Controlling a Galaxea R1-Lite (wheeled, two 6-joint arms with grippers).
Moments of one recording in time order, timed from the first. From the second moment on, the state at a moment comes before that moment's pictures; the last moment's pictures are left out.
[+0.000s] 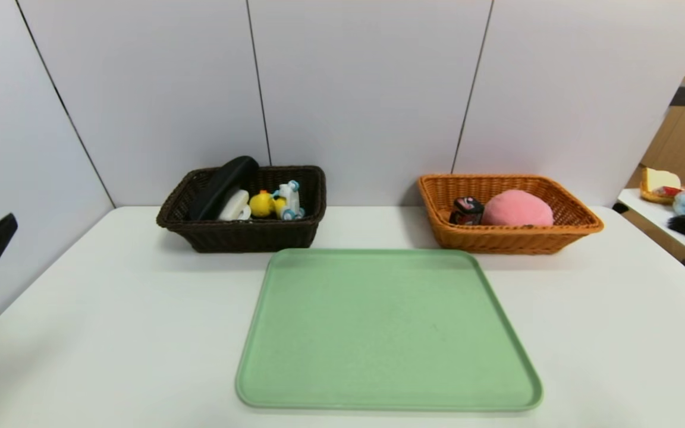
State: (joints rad) left arm 0.15 0.83 -0.38 -0.59 -0.05 0.22; right arm -0.02 0.45 -0.43 -0.05 0.27 -0.06
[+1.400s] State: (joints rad) left arm 0.03 0.26 -0.16 -0.28 -0.15 0.17; right arm 0.00 0.00 -0.33 0.26 0.27 -0.07
